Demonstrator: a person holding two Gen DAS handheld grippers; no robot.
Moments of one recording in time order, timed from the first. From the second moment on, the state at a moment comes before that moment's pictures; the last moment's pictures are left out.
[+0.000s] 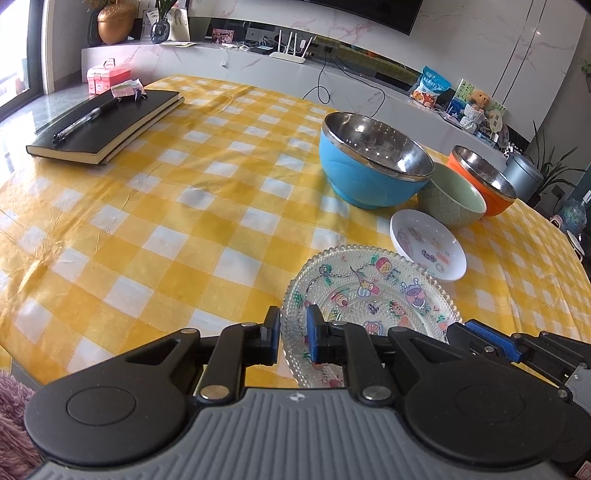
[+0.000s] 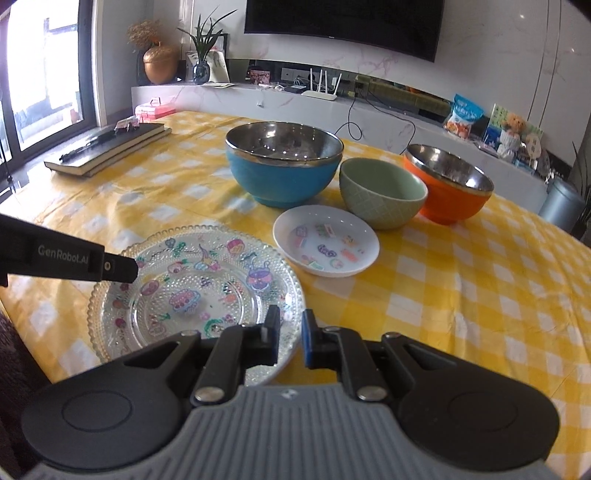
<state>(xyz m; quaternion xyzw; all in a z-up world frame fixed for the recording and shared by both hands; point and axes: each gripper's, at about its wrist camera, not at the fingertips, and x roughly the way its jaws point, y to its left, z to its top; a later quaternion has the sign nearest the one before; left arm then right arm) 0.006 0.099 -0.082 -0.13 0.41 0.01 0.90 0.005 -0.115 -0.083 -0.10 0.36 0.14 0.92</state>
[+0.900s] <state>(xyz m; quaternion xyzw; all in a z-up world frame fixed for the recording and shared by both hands) 0.006 0.082 -0.084 -0.05 0.39 0.00 0.92 0.013 -0.132 -0.088 -0.06 0.35 0.15 0.92</state>
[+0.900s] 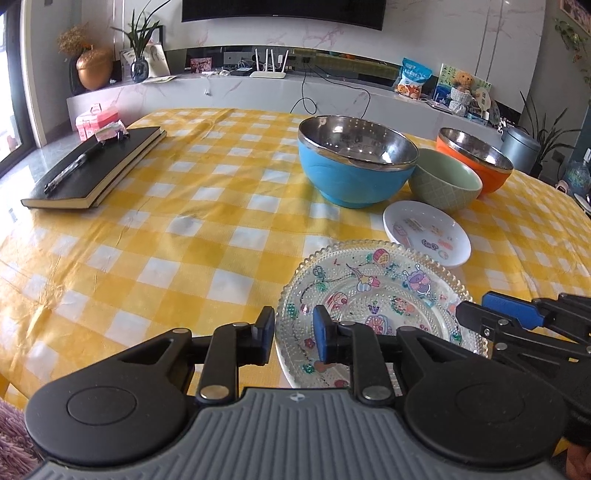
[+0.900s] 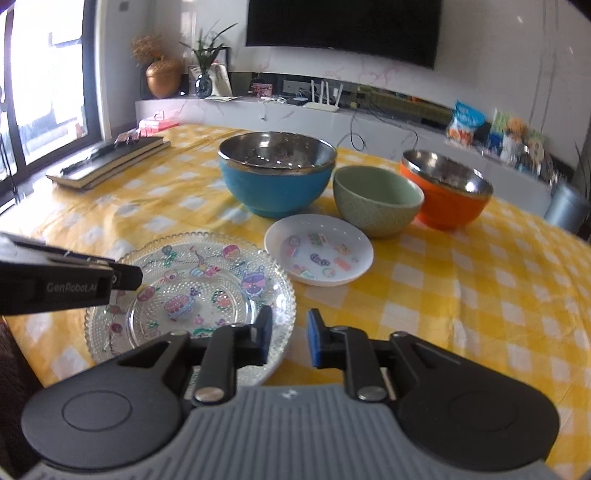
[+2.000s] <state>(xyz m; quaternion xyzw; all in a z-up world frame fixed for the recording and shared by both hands) 0.110 0.049 -0.076 -0.15 0.41 -0.08 0.90 0.097 -0.199 -0.096 0.17 0.39 0.08 0.90</state>
